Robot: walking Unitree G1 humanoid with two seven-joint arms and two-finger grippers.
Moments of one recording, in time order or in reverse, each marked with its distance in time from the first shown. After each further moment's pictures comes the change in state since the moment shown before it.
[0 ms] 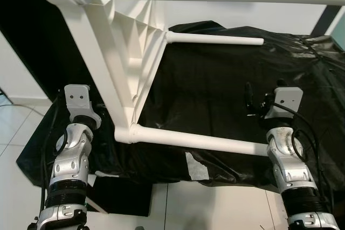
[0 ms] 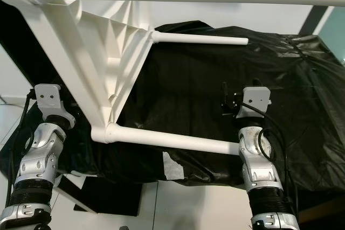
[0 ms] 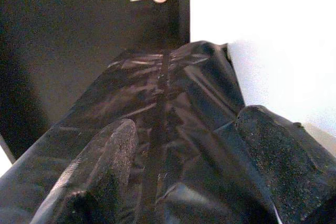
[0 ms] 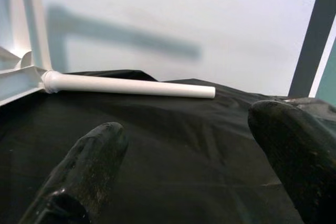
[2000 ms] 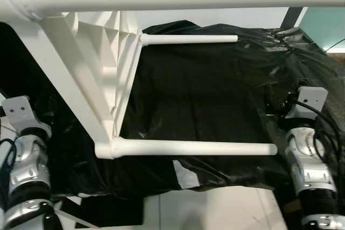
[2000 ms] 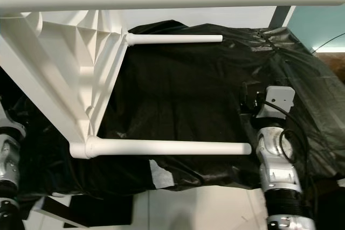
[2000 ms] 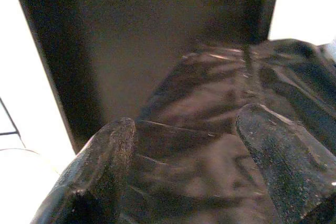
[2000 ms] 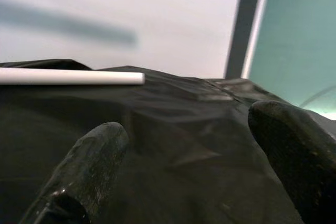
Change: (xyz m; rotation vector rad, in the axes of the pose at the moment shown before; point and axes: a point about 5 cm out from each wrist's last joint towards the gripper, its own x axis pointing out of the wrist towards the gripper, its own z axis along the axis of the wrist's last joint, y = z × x) left arm -0.026 0.105 -0.006 0.013 0.015 0.331; right arm -0.003 -0.036 -0.004 -0.020 0.046 -0.088
